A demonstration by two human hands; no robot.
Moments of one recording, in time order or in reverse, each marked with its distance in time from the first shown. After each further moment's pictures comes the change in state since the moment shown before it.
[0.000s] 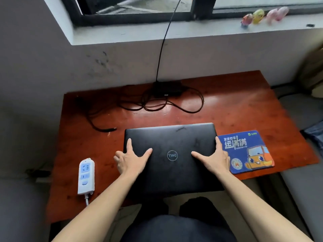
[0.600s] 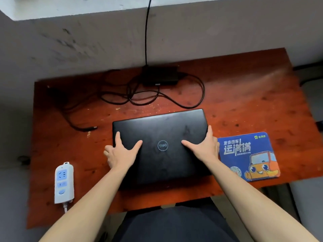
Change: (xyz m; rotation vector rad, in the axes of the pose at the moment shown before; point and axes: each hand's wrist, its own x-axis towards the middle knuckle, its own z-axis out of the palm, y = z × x) left_hand 0.061 0.056 0.042 0.028 -0.042 -0.184; right_hand 0.118 -0.026 0.019 -0.105 -0.113 0.030
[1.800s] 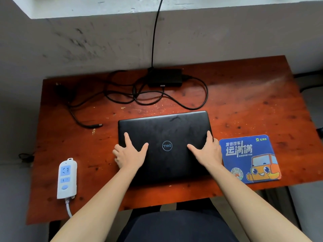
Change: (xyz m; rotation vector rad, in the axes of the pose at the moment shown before) left_hand -0.007 -0.004 0.020 0.130 0.009 0.076; right_hand -0.002 0.019 0.014 -0.180 0.026 -0.099
